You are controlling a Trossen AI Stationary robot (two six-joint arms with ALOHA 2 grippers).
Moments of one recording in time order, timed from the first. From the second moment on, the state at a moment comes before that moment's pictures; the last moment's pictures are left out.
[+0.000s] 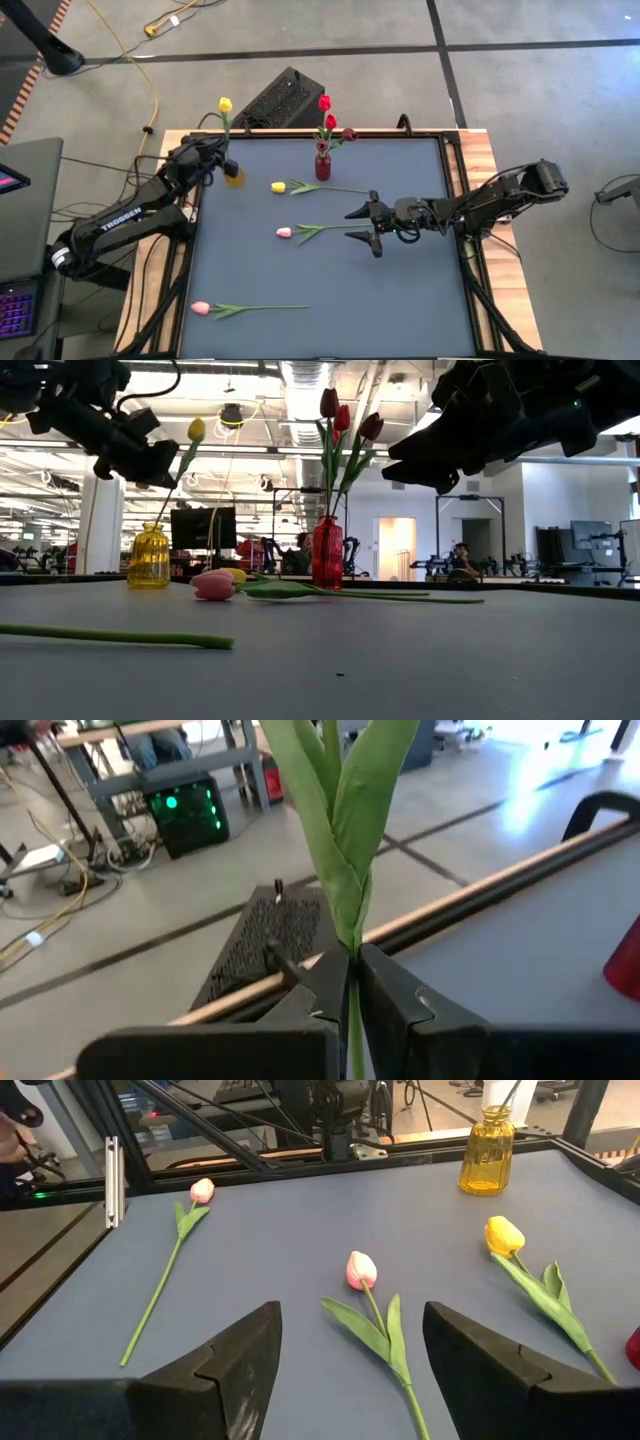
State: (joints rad) left arm 0.75 0.58 0.35 -0.06 -0.35 -0.02; right arm 0.12 1.34 0.47 0.63 0.10 0.15
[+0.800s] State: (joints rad) left arm 0.73 0.58 0.42 -0.44 0.05 -0.28; right arm 0.12 1.34 0.47 0.63 0.10 0.15
